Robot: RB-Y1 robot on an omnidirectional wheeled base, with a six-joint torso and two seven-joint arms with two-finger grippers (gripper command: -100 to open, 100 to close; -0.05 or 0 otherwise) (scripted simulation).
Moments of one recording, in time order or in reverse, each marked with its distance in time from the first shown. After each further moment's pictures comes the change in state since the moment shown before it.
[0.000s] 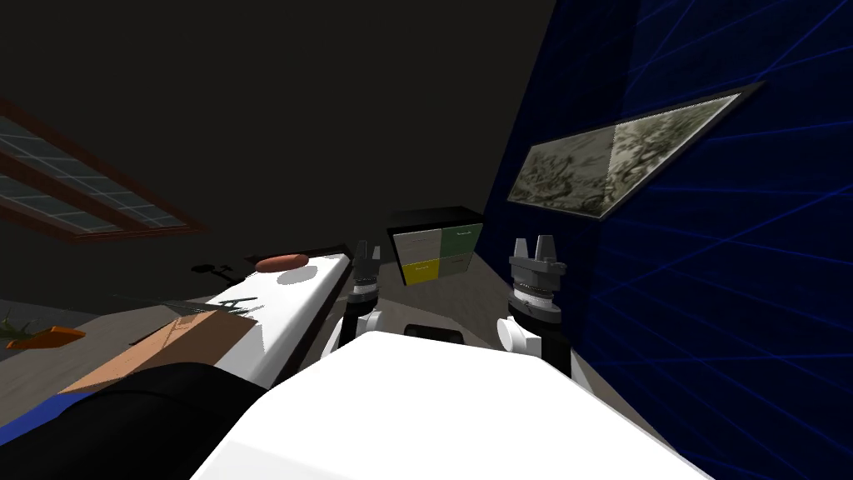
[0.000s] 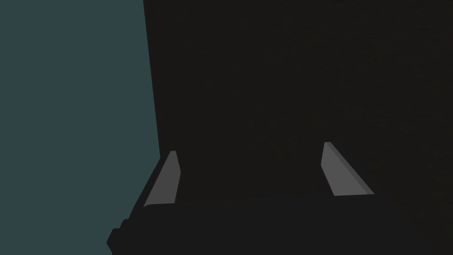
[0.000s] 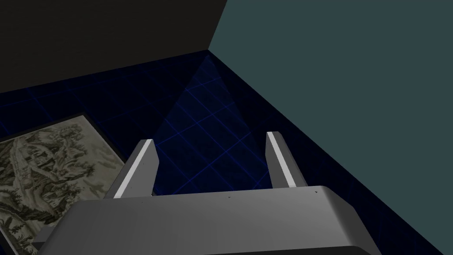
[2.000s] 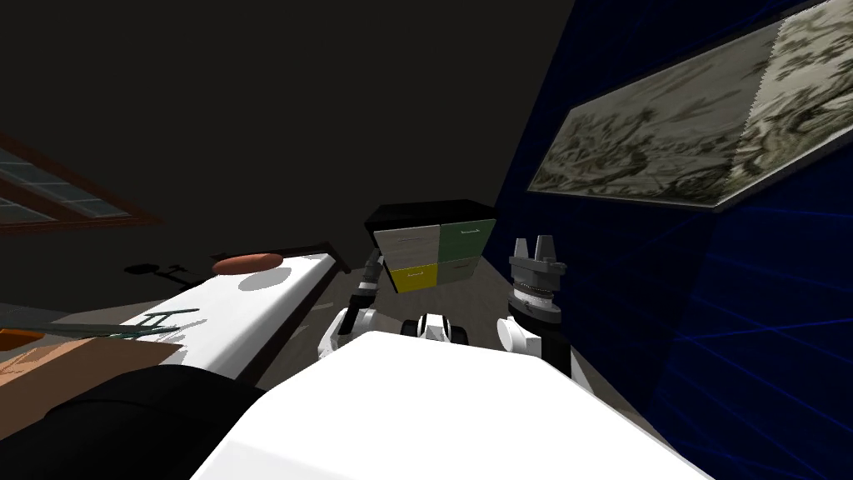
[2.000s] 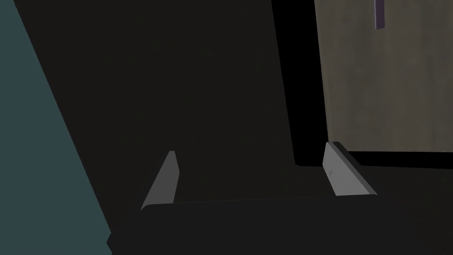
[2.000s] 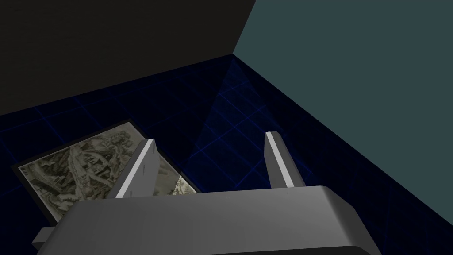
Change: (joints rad) left arm -0.110 0.186 0.076 0.259 0.019 0.117 -0.030; right arm 0.000 0.000 0.000 0.000 0.000 0.000 0.000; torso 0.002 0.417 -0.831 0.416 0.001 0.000
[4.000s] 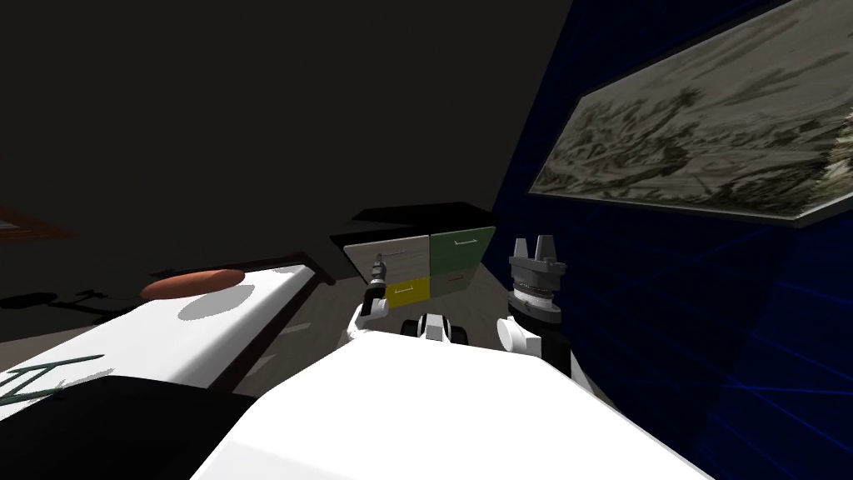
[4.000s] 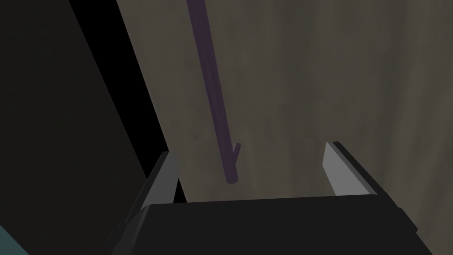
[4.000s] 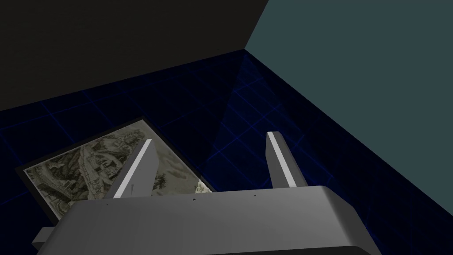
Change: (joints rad) left arm -0.215 -0.208 0.150 0.320 0.053 0.110 -0.103; right arm -0.001 0.000 0.000 0.000 0.000 0.000 0.000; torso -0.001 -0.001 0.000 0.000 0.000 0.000
